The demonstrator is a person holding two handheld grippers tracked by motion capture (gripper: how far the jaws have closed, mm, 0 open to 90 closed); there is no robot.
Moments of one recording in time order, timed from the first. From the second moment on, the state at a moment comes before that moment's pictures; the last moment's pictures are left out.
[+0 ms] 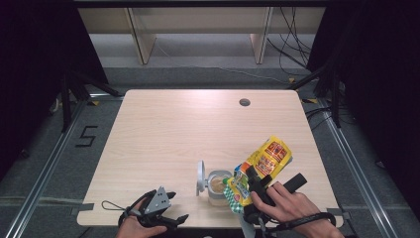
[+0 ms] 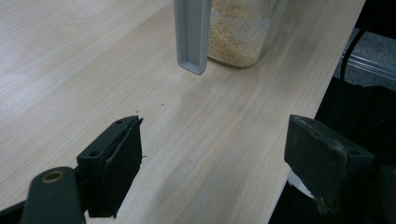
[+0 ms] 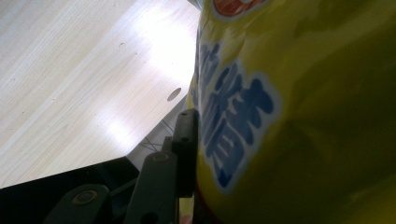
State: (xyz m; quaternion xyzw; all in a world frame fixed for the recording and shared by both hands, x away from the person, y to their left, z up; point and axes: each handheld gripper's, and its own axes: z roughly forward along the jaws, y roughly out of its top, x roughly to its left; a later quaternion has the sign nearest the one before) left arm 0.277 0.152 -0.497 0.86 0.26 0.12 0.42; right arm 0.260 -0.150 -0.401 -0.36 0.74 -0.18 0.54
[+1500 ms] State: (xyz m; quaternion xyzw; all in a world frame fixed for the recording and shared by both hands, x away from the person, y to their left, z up) left arm 0.277 0.152 -0.497 0.86 0.27 0.12 0.42; right arm 0.260 -0.154 -0.404 -0.34 0.76 -0.16 0.54
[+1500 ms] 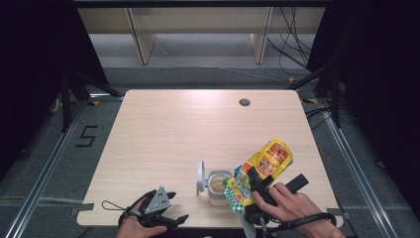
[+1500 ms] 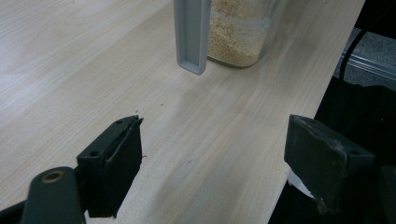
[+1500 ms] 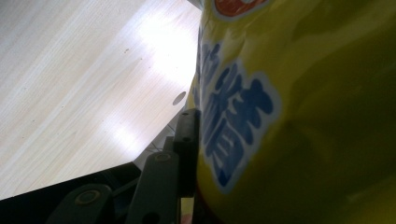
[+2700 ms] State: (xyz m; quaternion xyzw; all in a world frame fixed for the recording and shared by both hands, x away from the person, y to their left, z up) left arm 0.277 0.152 -0.497 0.86 0.27 0.12 0.42; right arm 0.265 -0.173 -0.405 -0.29 0.79 -0.07 0.54
